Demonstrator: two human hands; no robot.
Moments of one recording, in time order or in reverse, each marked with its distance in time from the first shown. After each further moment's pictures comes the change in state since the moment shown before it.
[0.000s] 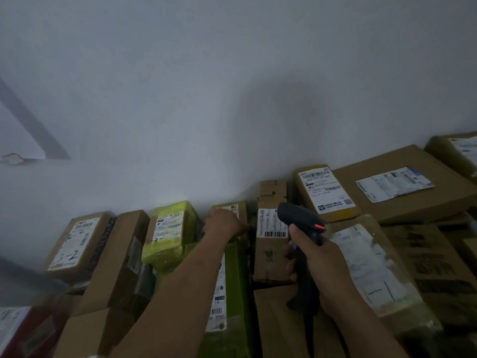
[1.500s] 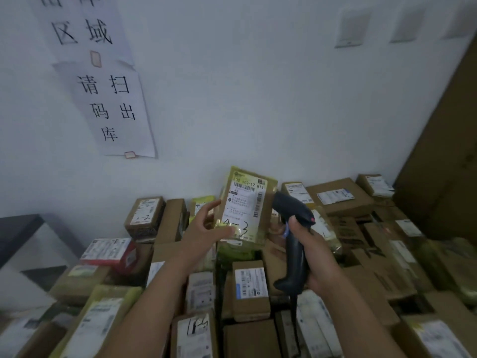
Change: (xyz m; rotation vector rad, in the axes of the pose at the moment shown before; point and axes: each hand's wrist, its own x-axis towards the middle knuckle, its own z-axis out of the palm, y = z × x) left_hand -0.361 -0.187 -0.094 -1.177 -0.023 0.566; right_hand -0.299 -0.062 0.020 0.090 -0.218 -0.138
